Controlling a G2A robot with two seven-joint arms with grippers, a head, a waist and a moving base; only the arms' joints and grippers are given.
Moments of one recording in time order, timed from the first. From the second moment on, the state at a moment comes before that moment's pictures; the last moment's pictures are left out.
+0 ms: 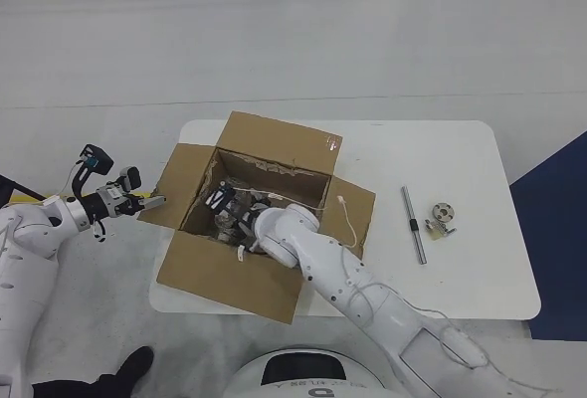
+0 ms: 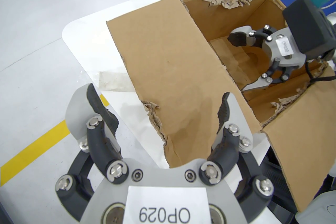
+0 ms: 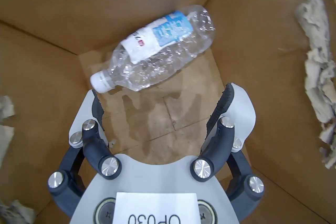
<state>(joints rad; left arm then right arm) 1.22 -0.85 -1.49 -1.12 0.71 -1.01 -0.42 -1.00 -1.66 0.72 -1.20 -1.40 -0.14 0.76</state>
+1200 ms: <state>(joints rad) 1.22 -0.85 -1.49 -1.12 0.71 -1.01 -0.42 -0.78 -1.80 0.62 -0.80 -1.34 0.03 0.84</state>
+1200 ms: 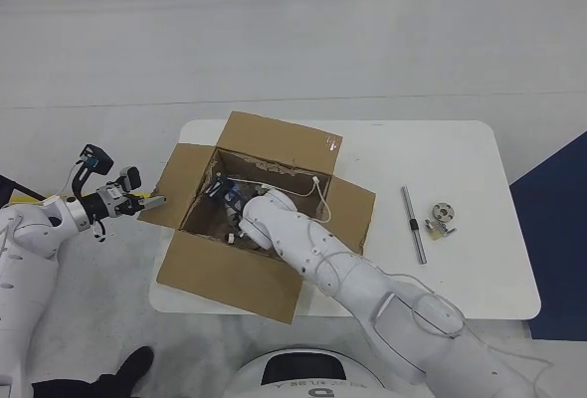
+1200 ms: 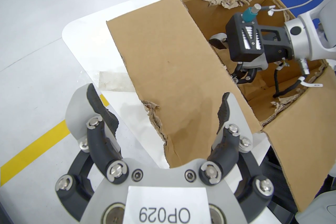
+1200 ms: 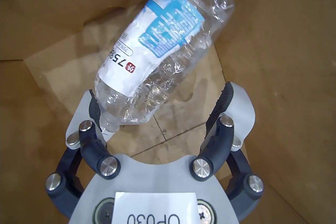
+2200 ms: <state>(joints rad) 1.22 -0.85 -1.49 -1.12 0.71 -1.01 -0.42 -0.90 -1.72 0.76 -0.97 -1.34 -0.17 0.77</state>
